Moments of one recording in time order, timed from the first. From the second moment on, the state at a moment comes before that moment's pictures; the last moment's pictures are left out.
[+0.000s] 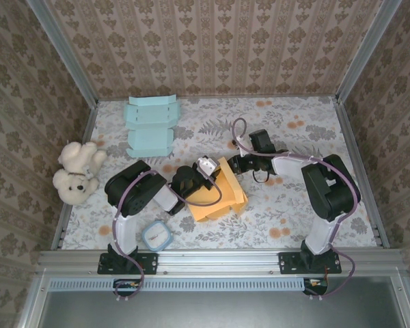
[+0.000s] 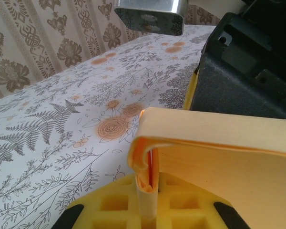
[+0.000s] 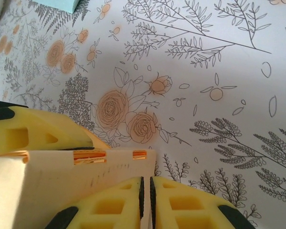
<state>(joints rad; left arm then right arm) -0.78 1.98 0.58 1.25 0.09 0.15 0.37 1.80 0.98 -0.04 -0.55 0.15</state>
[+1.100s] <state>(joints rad) -0.80 1.99 0.59 1.25 0.13 0.20 0.41 1.64 0.94 -0.18 -0.23 0.20</state>
